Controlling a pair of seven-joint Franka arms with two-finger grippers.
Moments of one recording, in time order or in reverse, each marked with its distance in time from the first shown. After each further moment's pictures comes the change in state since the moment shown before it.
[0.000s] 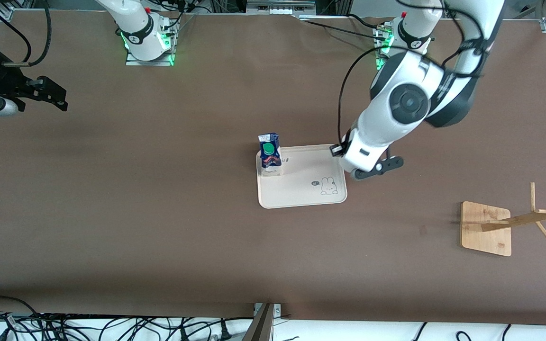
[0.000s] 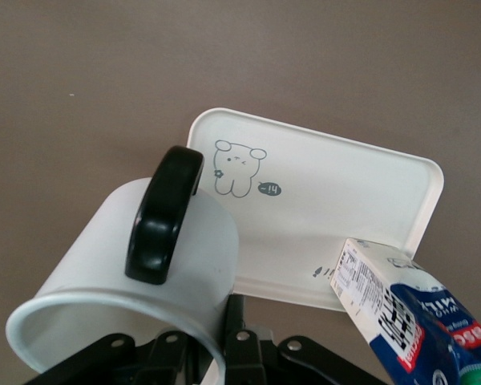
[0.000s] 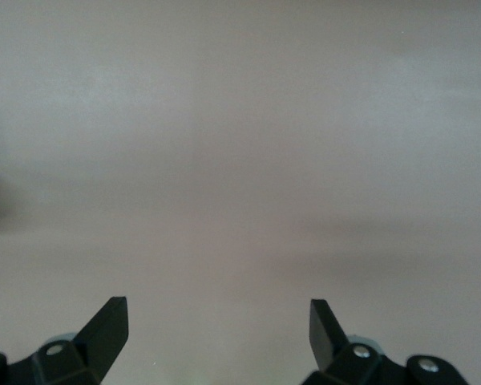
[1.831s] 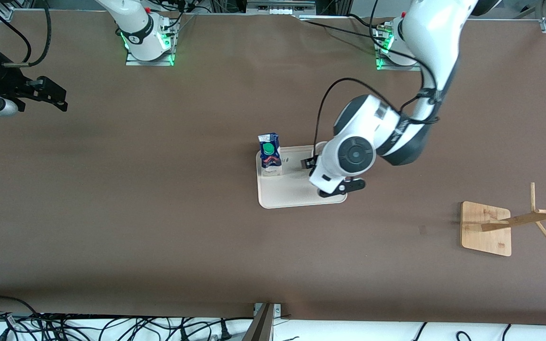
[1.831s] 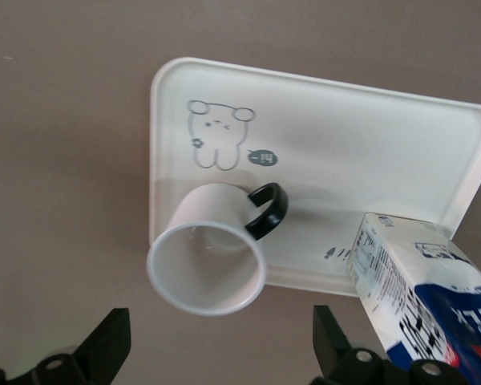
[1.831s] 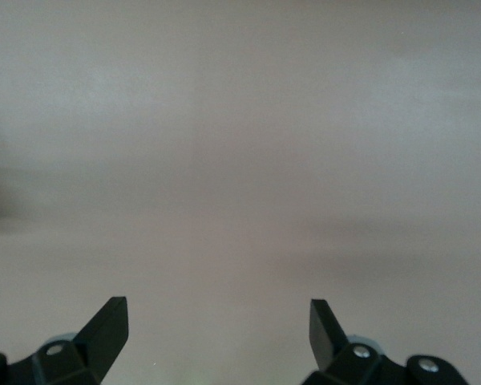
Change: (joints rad) left arm -0.065 0.228 0.018 0.304 0.013 -0.262 0.008; right arm 0.000 0.002 0.000 0.002 0.000 0.000 0.000
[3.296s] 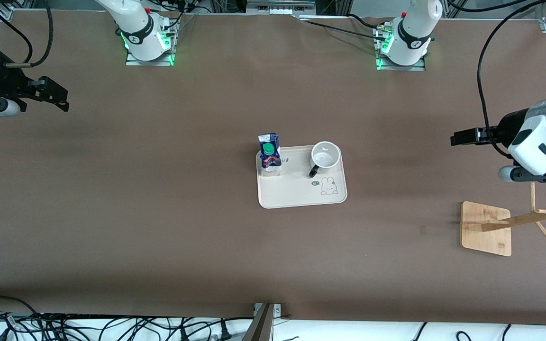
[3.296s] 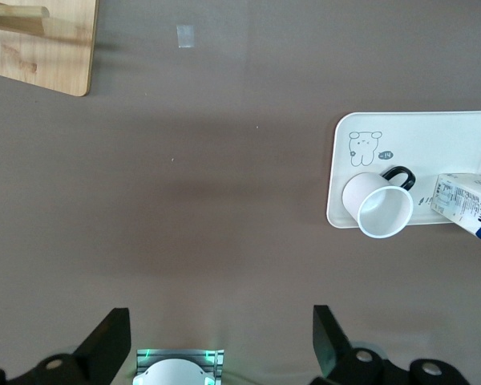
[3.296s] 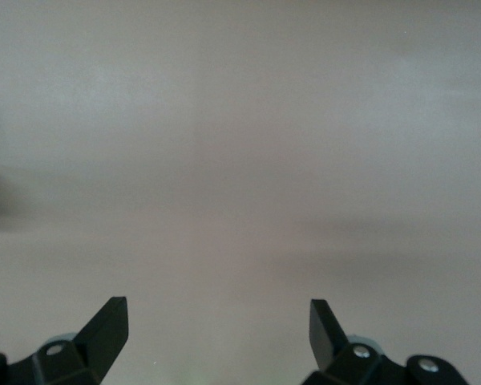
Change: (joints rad) left arm 0.446 -0.285 0.000 0.116 0.012 -0.378 0.580; right arm 0.001 0.003 0.004 0.001 0.000 -0.003 0.000
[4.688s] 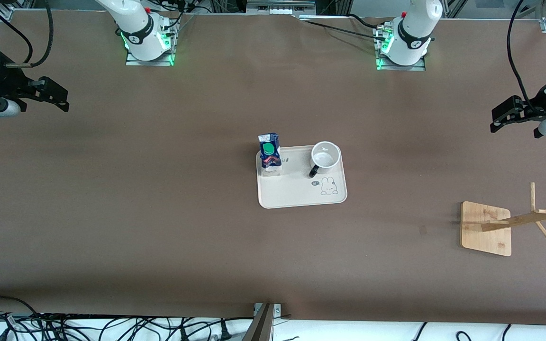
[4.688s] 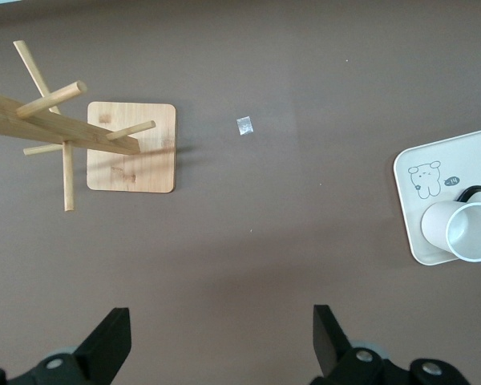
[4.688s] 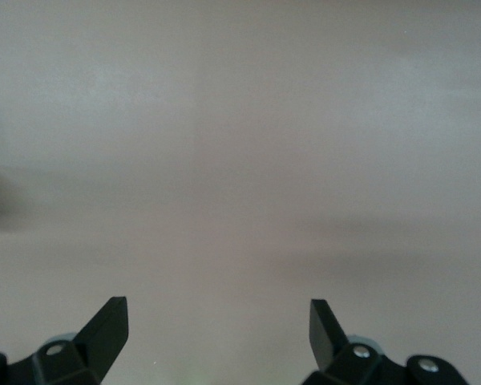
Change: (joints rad) left arm -0.087 -0.375 0.214 -0.492 0.071 0.436 0.362; right arm 0.000 0.001 0.000 0.000 0.000 0.000 0.000
